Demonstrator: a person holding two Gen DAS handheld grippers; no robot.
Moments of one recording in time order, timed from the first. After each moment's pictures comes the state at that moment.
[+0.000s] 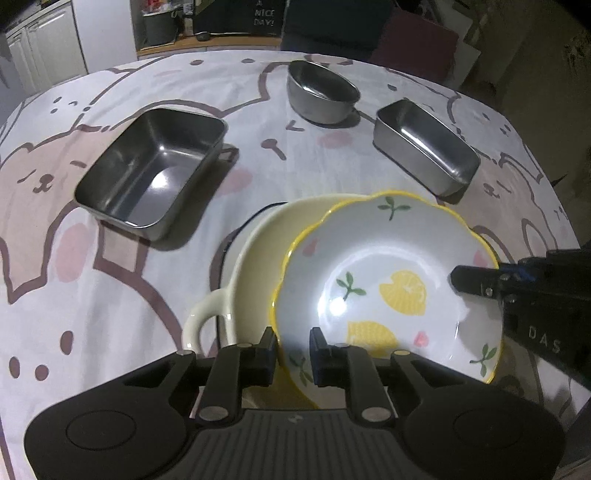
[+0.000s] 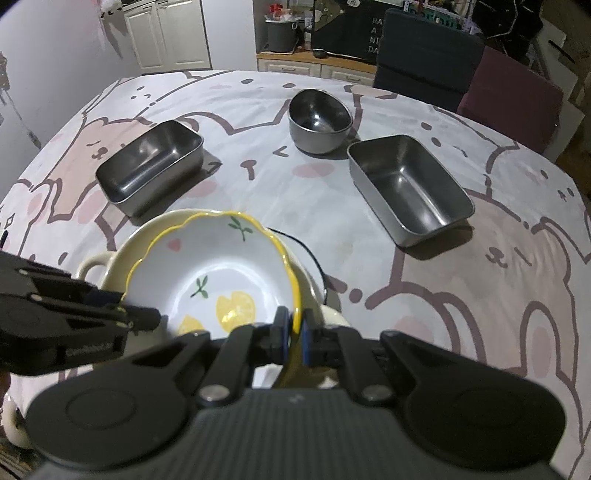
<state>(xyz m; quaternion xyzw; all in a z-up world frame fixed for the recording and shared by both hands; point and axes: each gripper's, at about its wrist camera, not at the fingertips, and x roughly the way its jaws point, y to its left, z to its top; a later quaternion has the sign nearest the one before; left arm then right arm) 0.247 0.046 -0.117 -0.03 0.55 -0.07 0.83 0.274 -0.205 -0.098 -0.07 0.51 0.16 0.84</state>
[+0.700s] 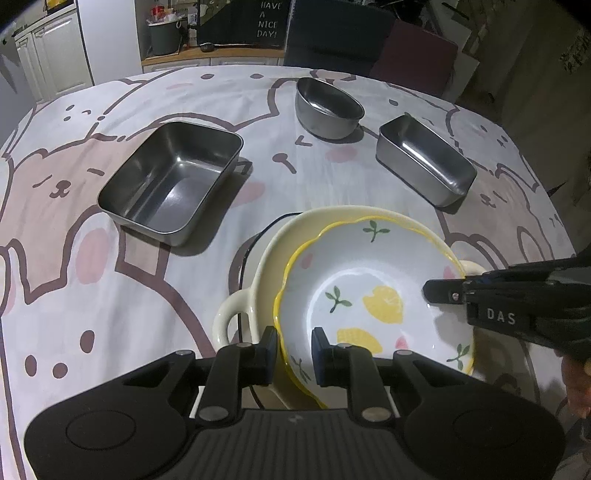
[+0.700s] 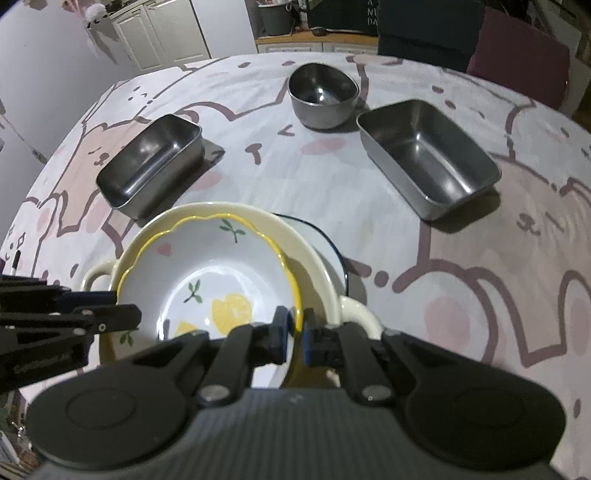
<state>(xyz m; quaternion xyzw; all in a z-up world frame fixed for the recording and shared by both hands) 0.236 0.058 -0.102 -0.03 0.54 -0.07 0.84 0.290 -0.205 -0.119 -0.01 0.55 0.17 0.82</state>
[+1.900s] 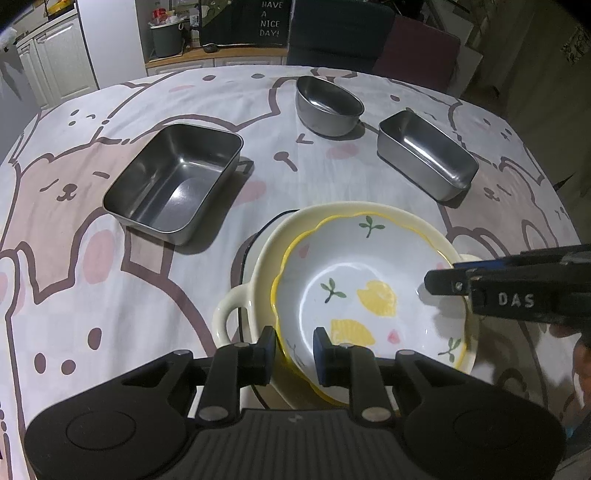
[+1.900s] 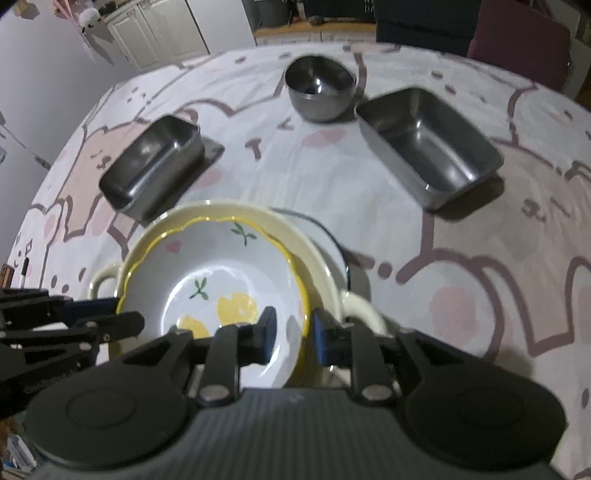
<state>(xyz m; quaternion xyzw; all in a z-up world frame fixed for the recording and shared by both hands) 0.233 0.051 -0.098 -0.01 0.54 -0.06 0.84 0.292 -0.211 -0.114 0.02 0.56 0.17 0.81</state>
